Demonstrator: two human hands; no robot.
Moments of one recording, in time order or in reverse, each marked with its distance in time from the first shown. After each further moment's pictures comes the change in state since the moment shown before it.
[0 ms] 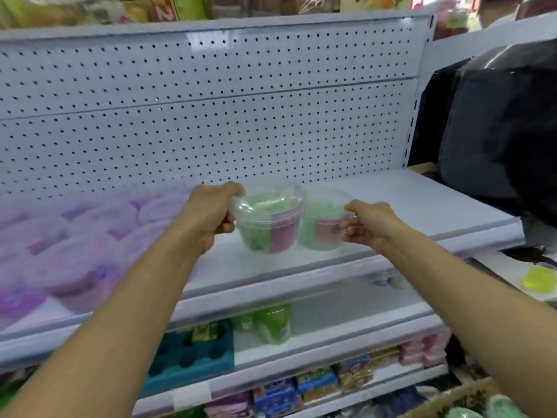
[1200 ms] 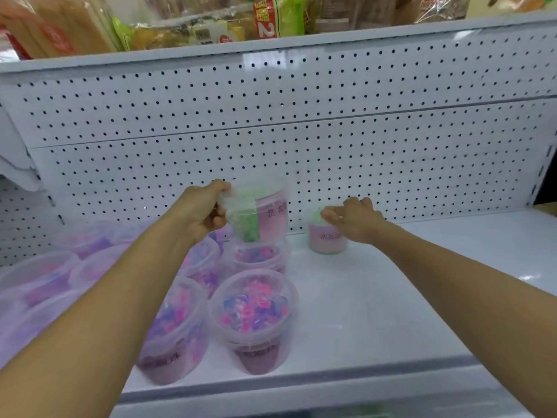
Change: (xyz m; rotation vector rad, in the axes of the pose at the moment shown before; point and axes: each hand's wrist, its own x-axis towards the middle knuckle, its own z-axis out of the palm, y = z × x) left_hand 0.144 0.004 -0.171 -0.139 0.140 -0.082; right_hand 0.112 -0.031 0.218 -1.274 -0.210 -0.533
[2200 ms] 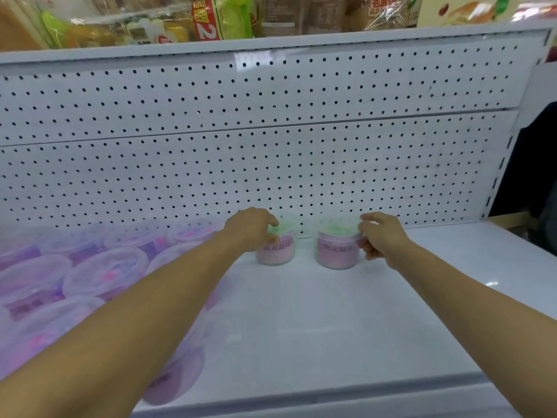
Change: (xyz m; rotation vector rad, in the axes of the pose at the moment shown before) left_hand 0.029 -0.045 0.171 1.418 -0.255 0.392; right_hand -0.005 0.142 -0.032 0.963 0.193 0.365
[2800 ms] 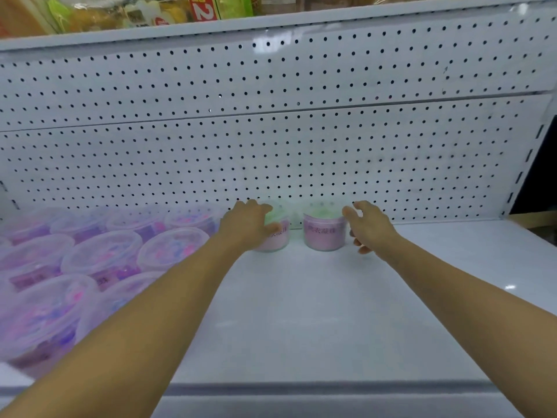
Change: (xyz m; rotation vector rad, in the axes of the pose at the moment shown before) left_hand -0.007 0.022 0.019 -0.003 0.088 -0.153; right_hand 0.025 0.008 0.005 -0.404 -0.088 -0.152
